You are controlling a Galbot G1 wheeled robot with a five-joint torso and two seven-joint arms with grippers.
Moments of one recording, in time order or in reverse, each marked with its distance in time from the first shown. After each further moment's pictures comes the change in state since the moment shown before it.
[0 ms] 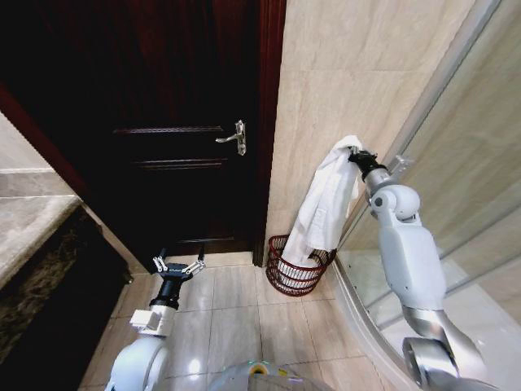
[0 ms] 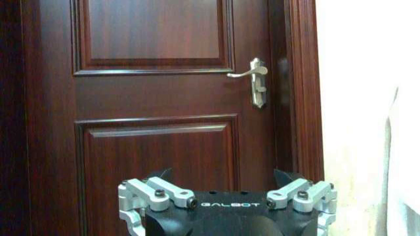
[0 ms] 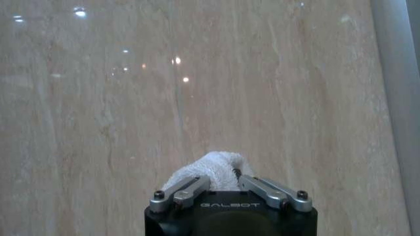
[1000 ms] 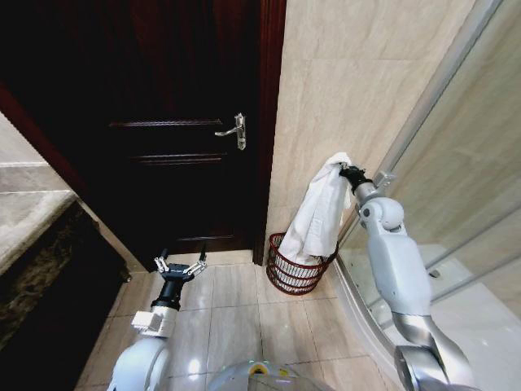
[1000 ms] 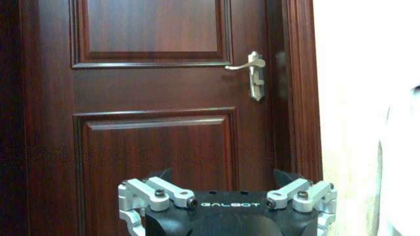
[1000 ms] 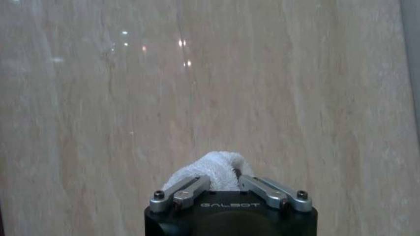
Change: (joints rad) left arm 0.000 -0.006 0.001 0.000 0.009 -0.007 0.002; right arm -0.047 0.062 -0.009 -0.062 -0.066 0.037 -0.038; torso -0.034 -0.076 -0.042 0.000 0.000
